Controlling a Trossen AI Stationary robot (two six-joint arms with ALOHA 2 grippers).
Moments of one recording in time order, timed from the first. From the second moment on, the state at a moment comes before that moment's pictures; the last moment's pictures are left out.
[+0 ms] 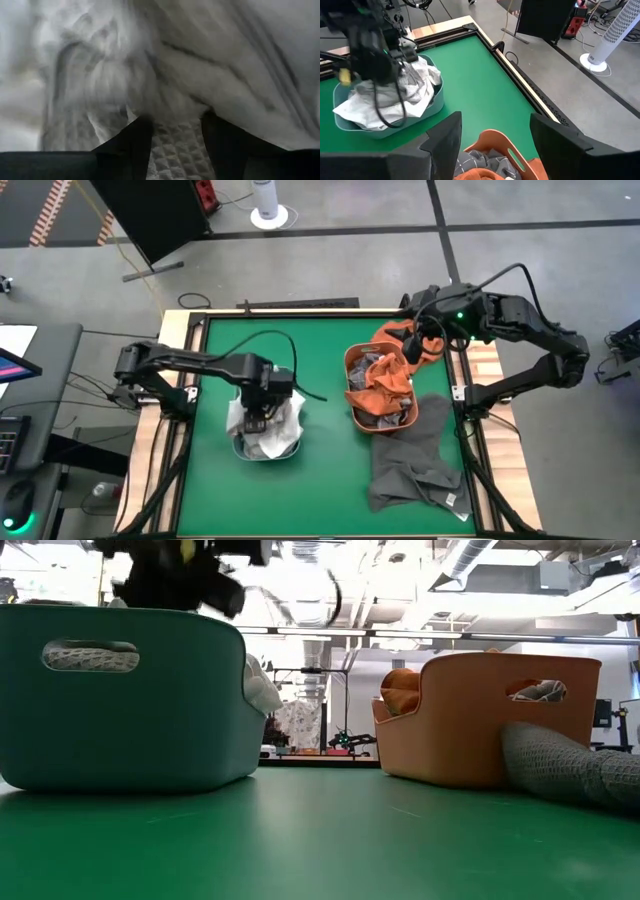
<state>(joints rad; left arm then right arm) -0.02 1.60 1.27 -1.27 0.13 -0.14 -0.13 1.20 1.67 -1.04 0.29 0.17</state>
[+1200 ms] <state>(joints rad) -0.02 1.58 1.55 -1.57 0.10 -0.10 -0.13 1.20 1.67 -1.04 0.29 0.16</state>
